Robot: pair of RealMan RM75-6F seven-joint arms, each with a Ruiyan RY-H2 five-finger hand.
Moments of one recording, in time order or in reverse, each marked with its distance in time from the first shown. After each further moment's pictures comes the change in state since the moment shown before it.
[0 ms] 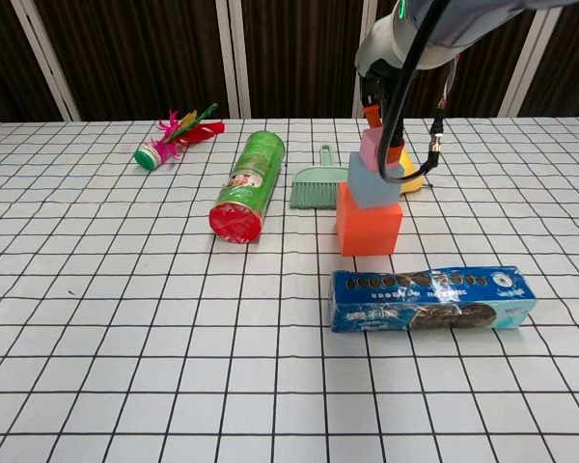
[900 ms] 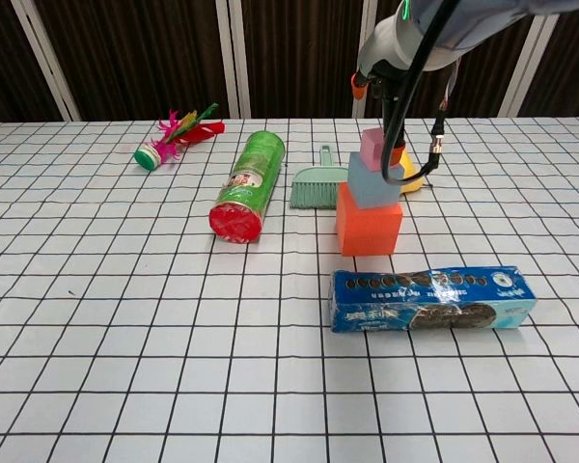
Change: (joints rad) left arm 0.000 0.002 0.001 -0.002 0.006 0.002 -0.004; right arm -0.019 0.001 0.002 -0.002 -0.015 0.000 0.013
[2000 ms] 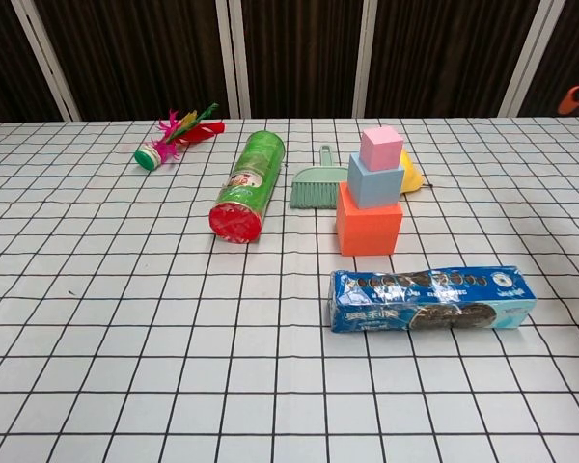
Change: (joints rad) left arm 0.010 -0.004 0.003 -0.015 0.004 0.016 0.018; right arm -0.550 0.414 -0.242 -0.205 -0.490 -0.248 0.476
